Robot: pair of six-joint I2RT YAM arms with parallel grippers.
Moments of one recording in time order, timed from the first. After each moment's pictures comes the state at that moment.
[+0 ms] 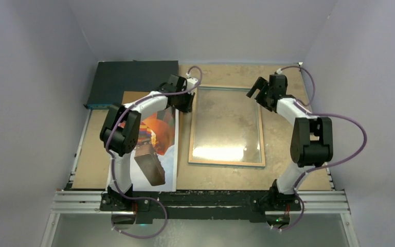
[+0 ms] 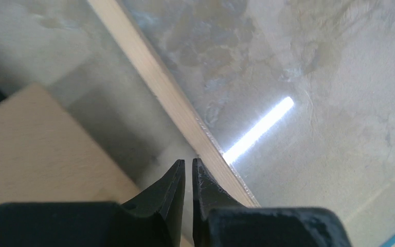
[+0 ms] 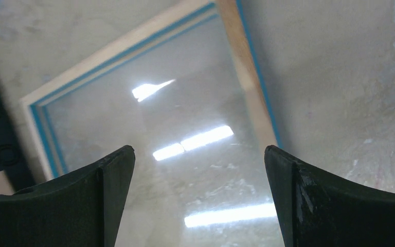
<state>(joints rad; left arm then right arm) -0.46 2.01 1.41 -0.27 0.26 0.01 0.02 1.80 1.17 -0.16 -0.05 0.59</state>
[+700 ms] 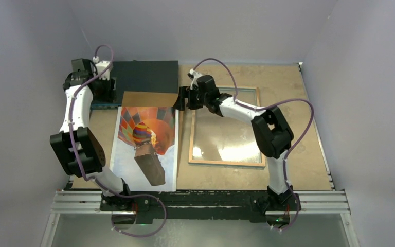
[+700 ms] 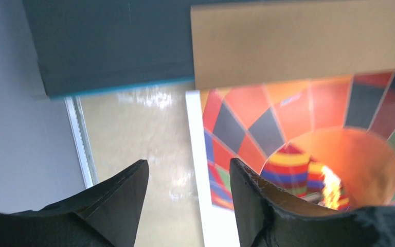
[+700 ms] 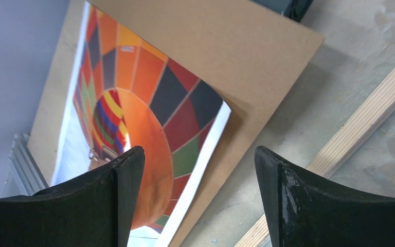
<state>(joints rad) 0.25 1.65 1.55 -0.78 0.22 0.29 0.63 2.01 1.49 -0.01 -0.31 0.50</state>
